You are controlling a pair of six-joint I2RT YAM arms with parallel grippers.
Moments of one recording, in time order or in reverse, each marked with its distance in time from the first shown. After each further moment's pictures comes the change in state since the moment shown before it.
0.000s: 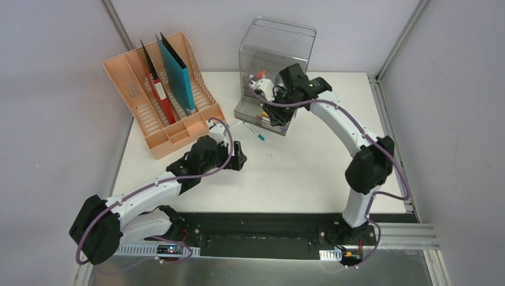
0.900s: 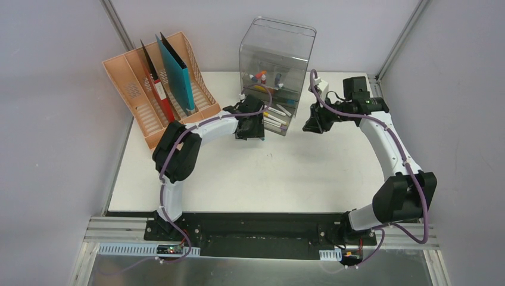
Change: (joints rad) left arm 0.053 0.957 0.907 -0.462 -0.026 -0.188; right arm -0.399 -0.437 -0.481 0.114 -0.457 0.011
